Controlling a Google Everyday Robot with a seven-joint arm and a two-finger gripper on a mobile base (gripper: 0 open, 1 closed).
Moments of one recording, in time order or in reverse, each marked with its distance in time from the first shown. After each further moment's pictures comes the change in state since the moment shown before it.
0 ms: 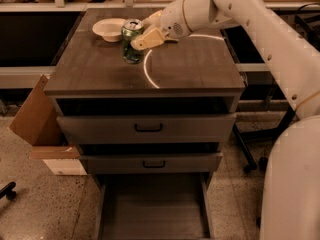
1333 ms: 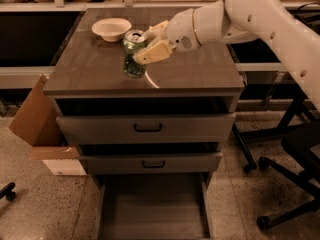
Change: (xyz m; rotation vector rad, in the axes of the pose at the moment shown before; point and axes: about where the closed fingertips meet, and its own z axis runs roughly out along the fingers) arm -0.004 0.063 -0.027 -0.030 -0.030 -0.004
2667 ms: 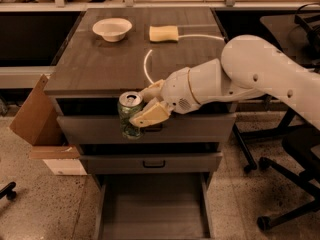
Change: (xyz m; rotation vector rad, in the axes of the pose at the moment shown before) arm 0.062 0.152 0.003 -0.089 0.118 0.092
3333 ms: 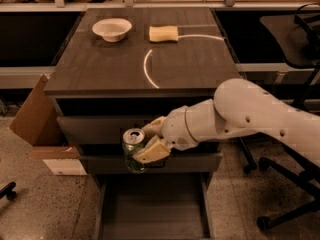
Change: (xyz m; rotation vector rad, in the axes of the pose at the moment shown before) arm 0.071 0.050 0.032 -0.028 0.082 0.054
